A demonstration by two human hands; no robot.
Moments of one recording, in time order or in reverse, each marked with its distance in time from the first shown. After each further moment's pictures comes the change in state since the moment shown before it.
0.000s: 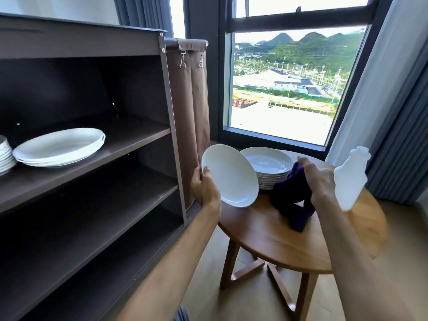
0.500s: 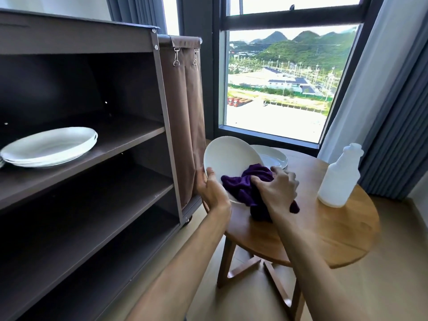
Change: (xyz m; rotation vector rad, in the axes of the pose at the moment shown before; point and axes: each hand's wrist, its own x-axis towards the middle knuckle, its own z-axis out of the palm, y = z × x) left_hand -0.022 -0.011 0.021 -0.224 0.011 -0.033; right_hand -0.039 0.040 0.064 -0.373 0.058 -0.430
